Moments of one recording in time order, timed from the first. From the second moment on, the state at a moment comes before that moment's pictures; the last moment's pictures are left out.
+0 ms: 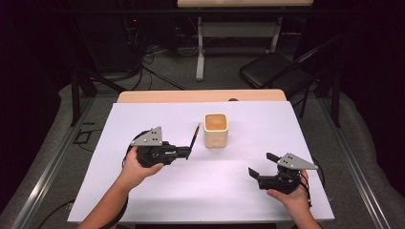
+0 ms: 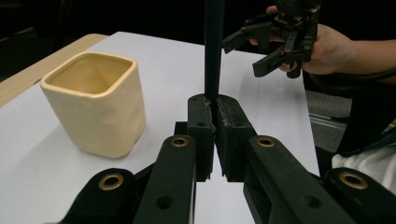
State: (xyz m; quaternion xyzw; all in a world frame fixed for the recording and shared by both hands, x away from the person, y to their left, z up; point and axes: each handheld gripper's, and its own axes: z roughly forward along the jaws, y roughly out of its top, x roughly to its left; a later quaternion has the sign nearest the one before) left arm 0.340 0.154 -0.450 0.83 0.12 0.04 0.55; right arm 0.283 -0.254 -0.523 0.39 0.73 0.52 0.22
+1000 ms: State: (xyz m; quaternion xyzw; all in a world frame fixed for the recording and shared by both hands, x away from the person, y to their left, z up) left arm 0.331 0.151 -0.461 0.78 0.12 0.05 0.61; right arm 0.282 -0.248 -0.515 0.35 0.74 0.54 0.19
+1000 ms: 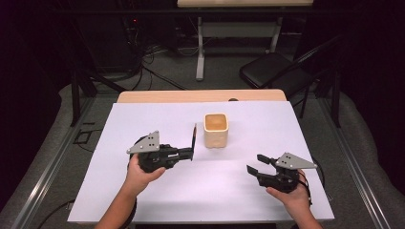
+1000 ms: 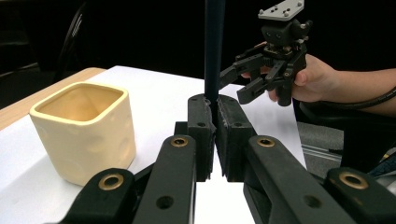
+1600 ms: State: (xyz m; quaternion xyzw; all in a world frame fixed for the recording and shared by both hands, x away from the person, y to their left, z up) left arm 0.330 0.151 -0.468 0.78 0.12 0.05 0.61; right arm 0.289 -0.243 -0.493 0.33 0.74 0.56 0.16
